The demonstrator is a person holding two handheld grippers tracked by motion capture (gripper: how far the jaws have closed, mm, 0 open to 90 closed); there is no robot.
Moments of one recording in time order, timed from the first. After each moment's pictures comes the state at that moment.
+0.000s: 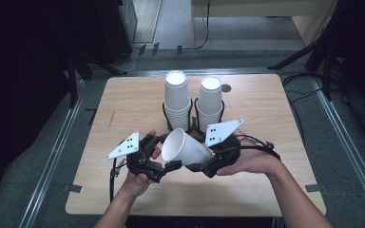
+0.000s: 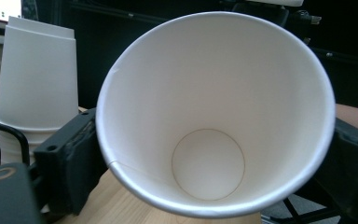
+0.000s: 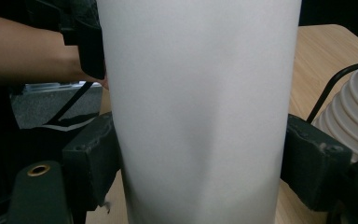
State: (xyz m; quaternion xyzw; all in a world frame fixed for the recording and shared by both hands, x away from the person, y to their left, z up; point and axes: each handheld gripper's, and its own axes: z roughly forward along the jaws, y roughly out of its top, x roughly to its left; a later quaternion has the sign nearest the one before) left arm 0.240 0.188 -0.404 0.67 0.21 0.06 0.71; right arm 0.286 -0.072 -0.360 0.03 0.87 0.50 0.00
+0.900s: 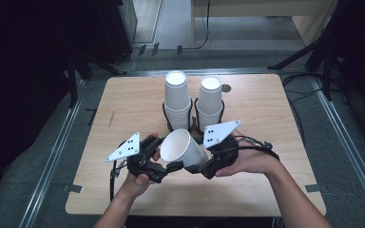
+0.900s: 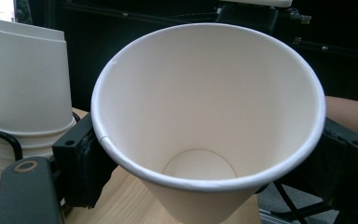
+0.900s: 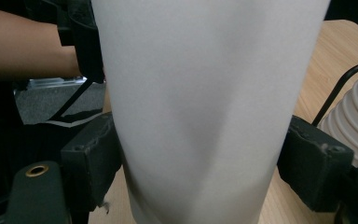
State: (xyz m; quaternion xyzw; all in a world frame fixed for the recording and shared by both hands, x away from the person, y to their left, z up) left arm 0.238 0.187 -0.402 0.68 0.20 0.07 0.70; right arm 0.285 -0.068 -0.363 0.03 0.87 0.49 -0.01
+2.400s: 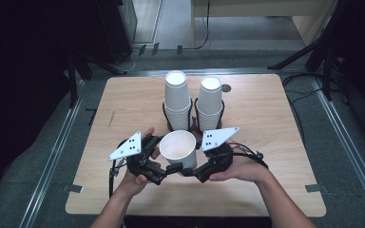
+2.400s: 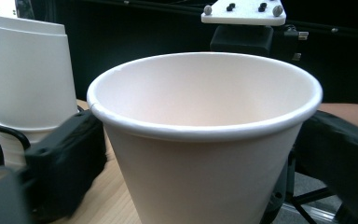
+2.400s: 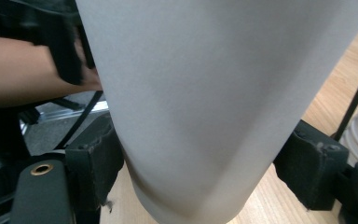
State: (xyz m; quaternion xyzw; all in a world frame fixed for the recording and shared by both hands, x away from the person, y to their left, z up) left arm 0.238 0.186 -0.396 0.70 0.20 0.08 0.68; right arm 0.281 -0.060 -0.391 0.07 0.84 0.54 -0.03
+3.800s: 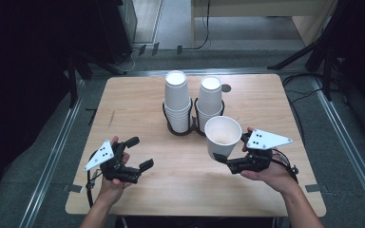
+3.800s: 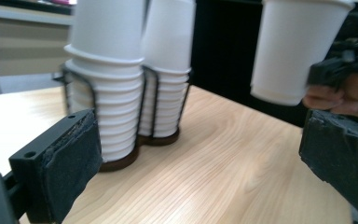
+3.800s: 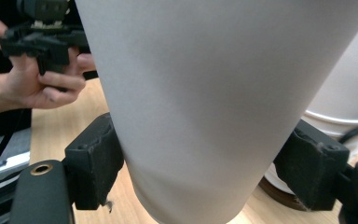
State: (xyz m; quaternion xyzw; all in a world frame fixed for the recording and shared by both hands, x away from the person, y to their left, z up) left arm 0.220 0.267 -0.437 0.68 0.33 0.18 0.63; right arm 0.282 -0.152 -0.405 0.19 0.77 0.60 0.10
